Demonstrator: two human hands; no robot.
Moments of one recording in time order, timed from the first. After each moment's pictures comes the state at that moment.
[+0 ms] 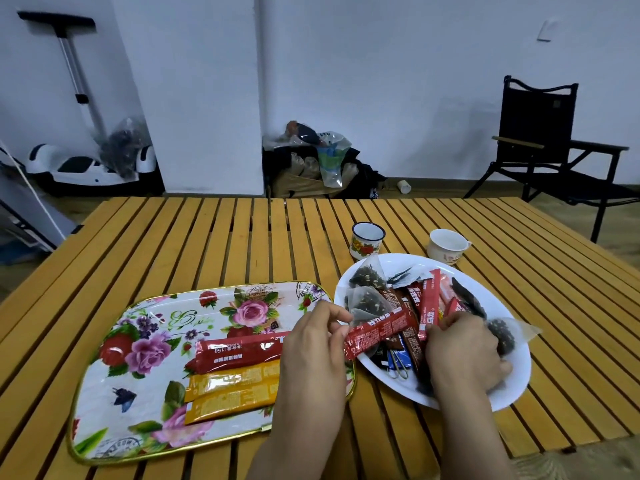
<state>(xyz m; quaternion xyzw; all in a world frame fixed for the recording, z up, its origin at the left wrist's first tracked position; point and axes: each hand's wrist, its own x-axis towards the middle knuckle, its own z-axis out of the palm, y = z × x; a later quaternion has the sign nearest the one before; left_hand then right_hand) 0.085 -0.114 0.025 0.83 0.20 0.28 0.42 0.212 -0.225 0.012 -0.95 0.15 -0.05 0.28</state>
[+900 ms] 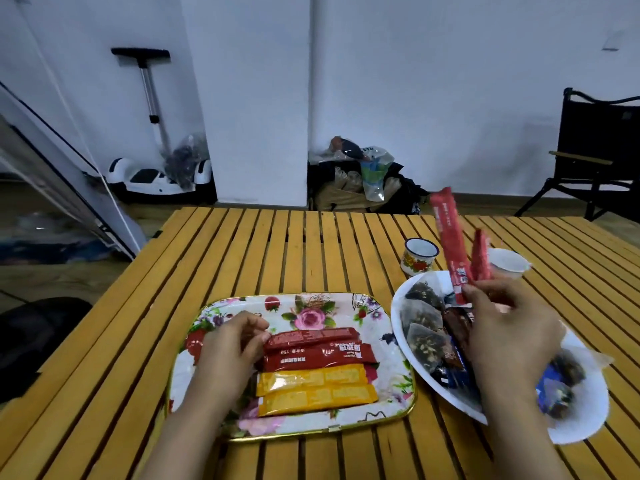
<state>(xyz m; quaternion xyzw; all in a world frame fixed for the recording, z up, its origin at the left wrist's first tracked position) 0.011 0.032 -0.001 0.82 0.34 0.24 0.39 0.180 -0.188 0.053 -0.82 -0.07 -0.26 0.51</state>
